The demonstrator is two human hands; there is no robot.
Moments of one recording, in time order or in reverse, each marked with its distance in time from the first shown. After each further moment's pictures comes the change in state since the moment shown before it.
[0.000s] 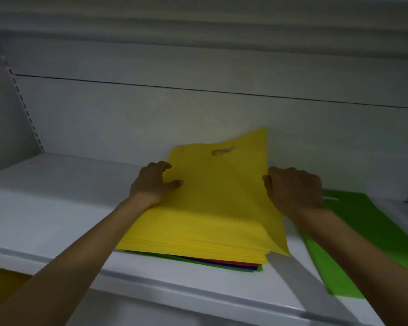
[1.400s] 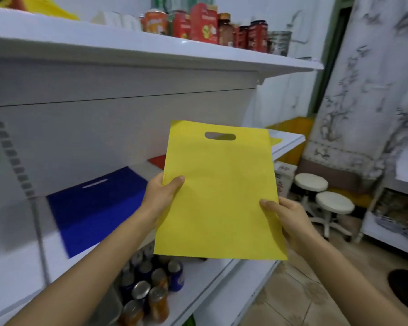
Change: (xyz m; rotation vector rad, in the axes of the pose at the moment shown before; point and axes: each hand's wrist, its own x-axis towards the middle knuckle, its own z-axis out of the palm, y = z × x) left_hand -0.362 0.685 0.392 -1.040 -0.817 0.322; right_hand -0.490 0.652 -0.050 1.273 0.400 1.299
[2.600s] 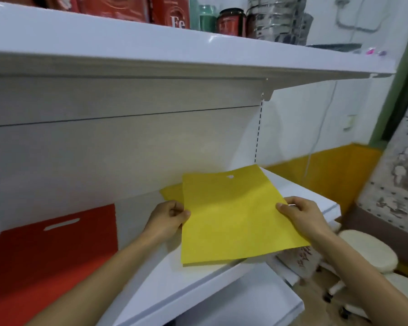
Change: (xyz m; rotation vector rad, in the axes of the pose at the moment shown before) left_hand 0.420 -0.094 0.335 0.548 0.141 -0.050; right_hand 0.615 -0.056 -0.198 -0.259 -0.202 -0.222
